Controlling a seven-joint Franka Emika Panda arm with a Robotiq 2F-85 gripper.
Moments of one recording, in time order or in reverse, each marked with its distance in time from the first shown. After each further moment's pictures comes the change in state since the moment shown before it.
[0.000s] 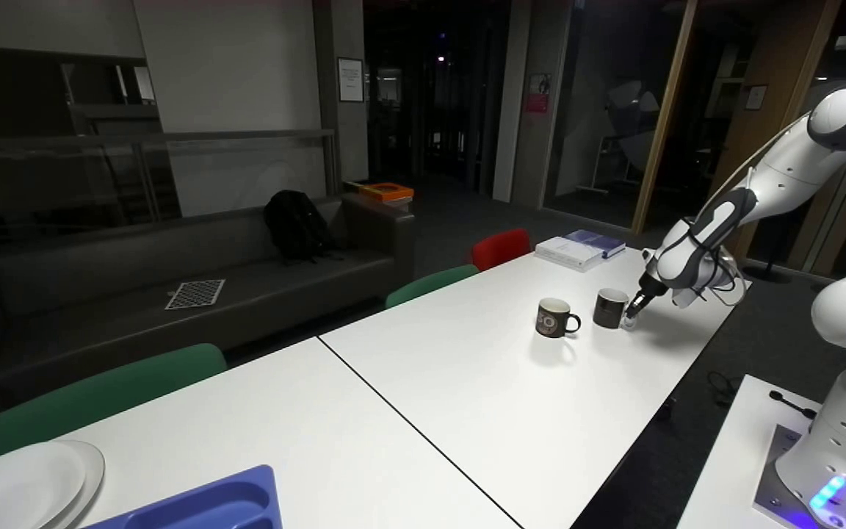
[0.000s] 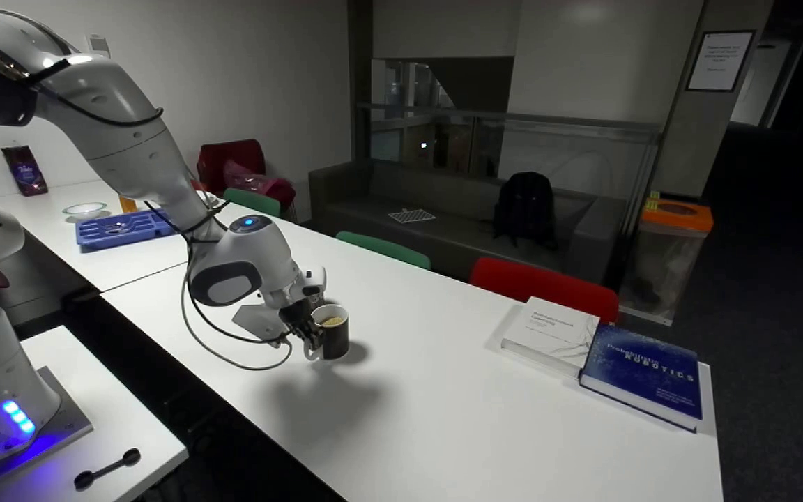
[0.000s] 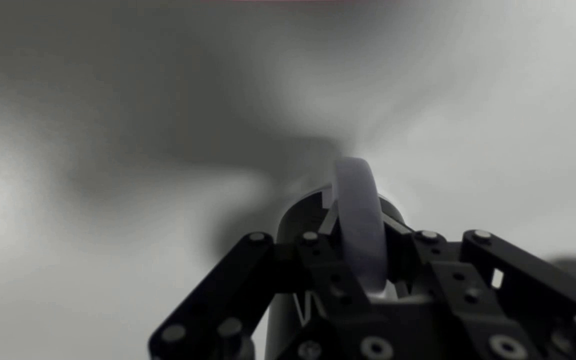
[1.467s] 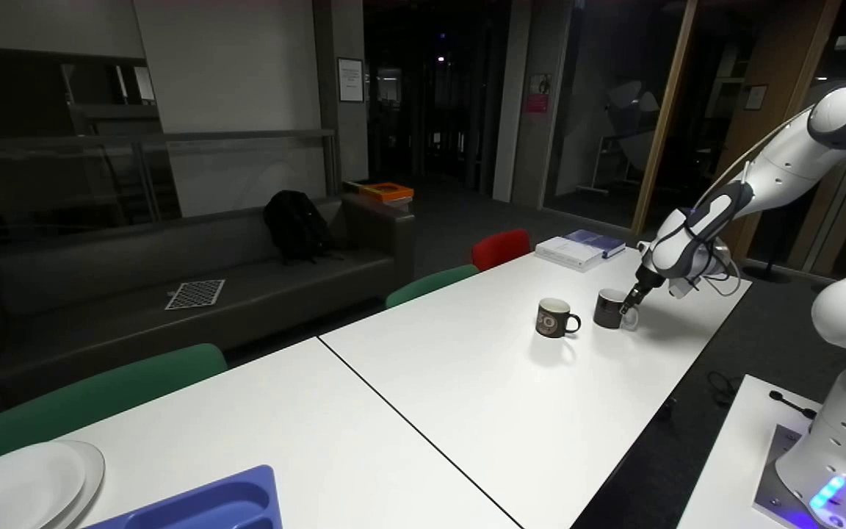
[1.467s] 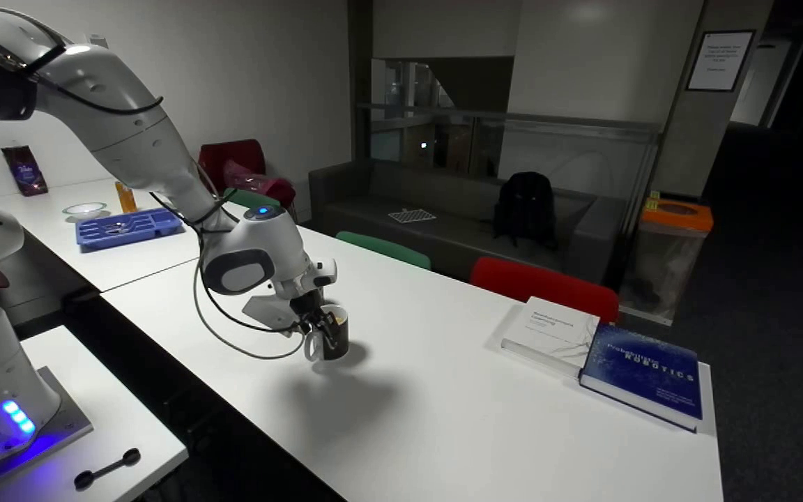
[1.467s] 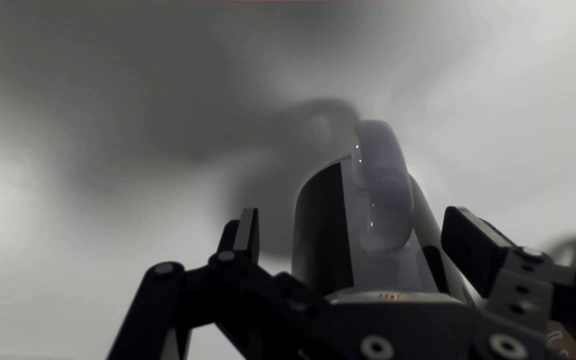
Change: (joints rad) arm 0.014 -0.014 0.000 0.067 0.000 -0.100 0.000
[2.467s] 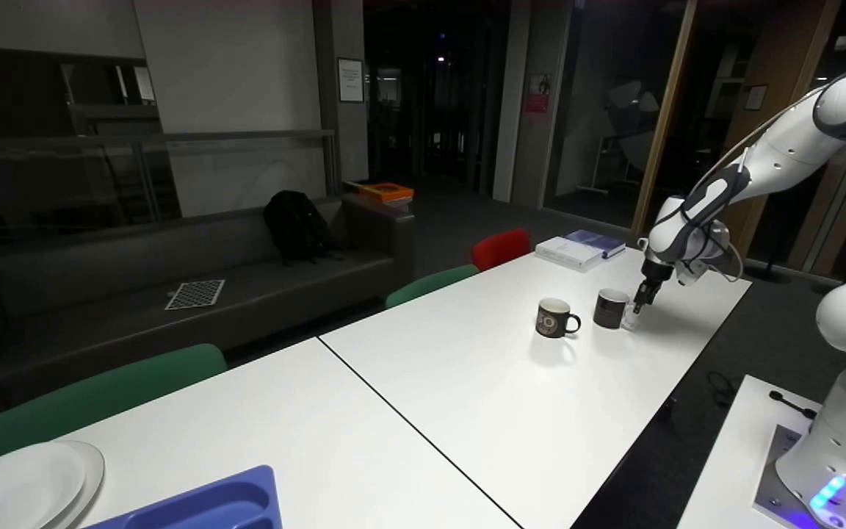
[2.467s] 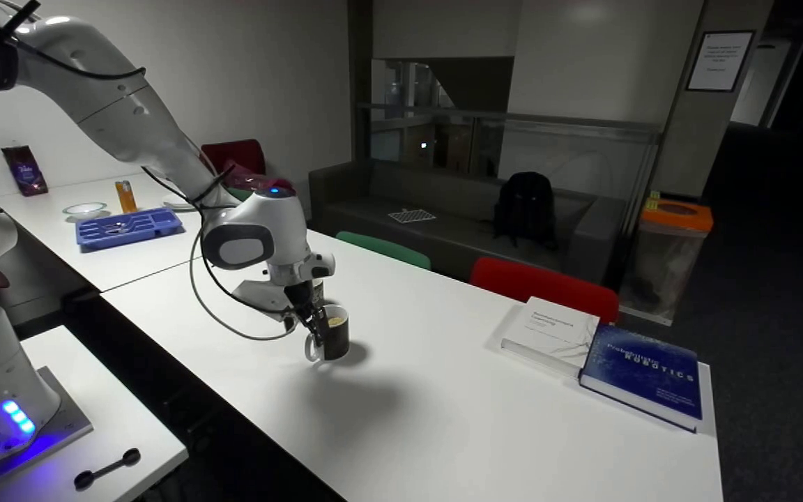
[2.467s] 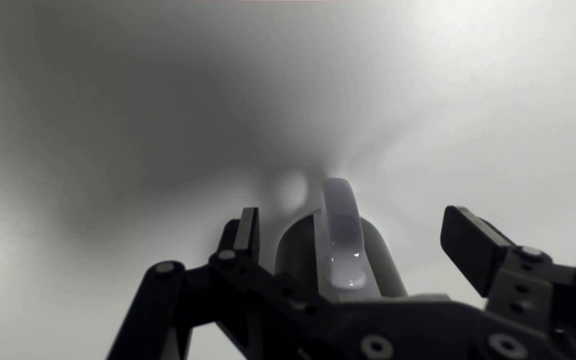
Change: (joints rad) arm 0.165 -0.123 -0.136 0.005 0.125 -0.276 -0.082
